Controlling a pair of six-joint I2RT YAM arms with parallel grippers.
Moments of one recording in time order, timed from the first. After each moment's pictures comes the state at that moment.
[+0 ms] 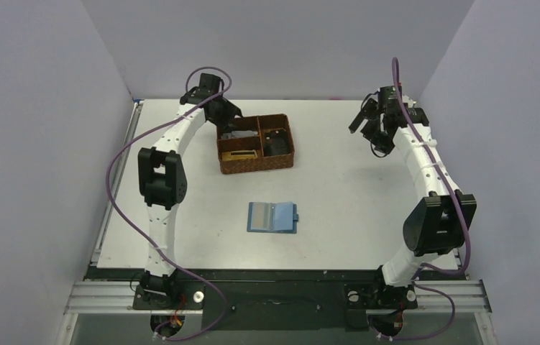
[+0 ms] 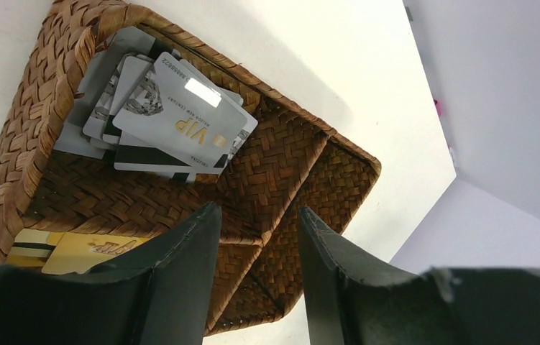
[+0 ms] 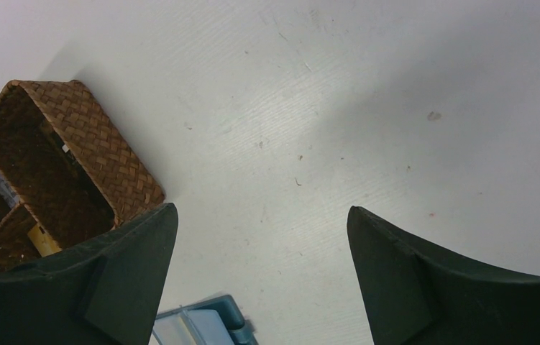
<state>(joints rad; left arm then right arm) -0.24 2.30 2.15 -0.75 0.10 -1.17 0.06 1.66 1.61 -0.88 0.11 0.64</state>
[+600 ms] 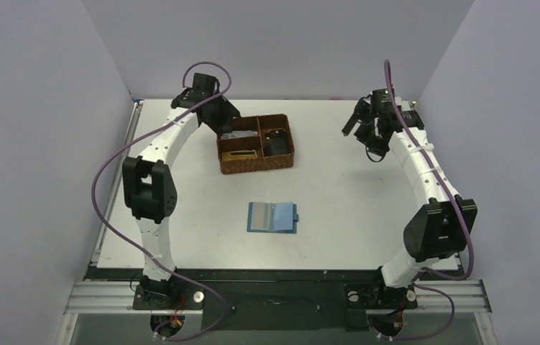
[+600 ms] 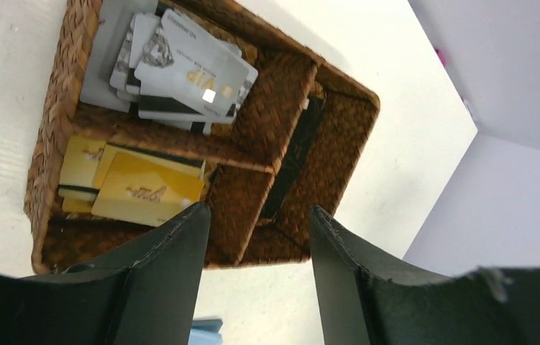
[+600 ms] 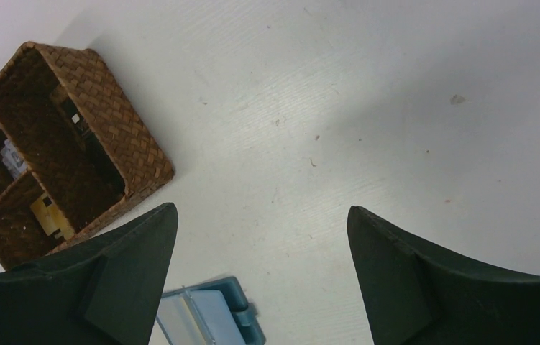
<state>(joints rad) -0.25 2.10 1.98 -0.72 0.09 -1.03 0.11 1.64 1.59 -0.88 0.11 0.65</state>
